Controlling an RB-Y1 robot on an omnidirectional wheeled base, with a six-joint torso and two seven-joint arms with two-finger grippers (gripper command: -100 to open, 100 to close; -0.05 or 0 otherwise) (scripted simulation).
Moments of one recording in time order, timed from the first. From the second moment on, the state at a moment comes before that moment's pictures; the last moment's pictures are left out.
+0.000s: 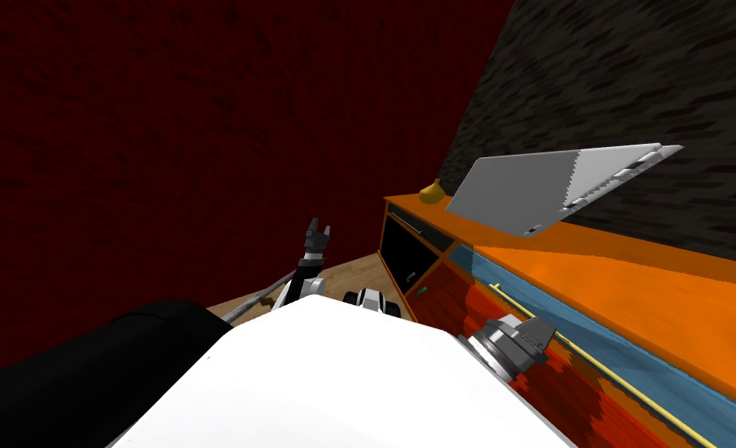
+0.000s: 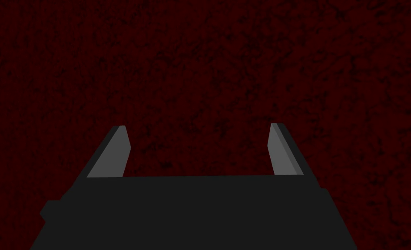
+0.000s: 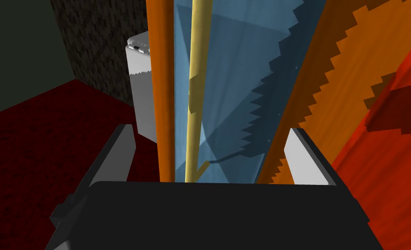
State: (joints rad) left arm 0.53 -0.01 0.00 -2.29 -0.02 -0.38 0.15; right arm 0.78 -0.12 0.16 -1.98 -0.85 -1.21 -2.17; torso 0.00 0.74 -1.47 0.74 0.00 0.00
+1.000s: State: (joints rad) left arm 0.53 -0.01 0.00 -2.29 -0.02 -0.38 0.15; right arm 0.96 -0.24 0.22 -2.19 -0.90 -1.03 -2.24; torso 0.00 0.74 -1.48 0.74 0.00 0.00
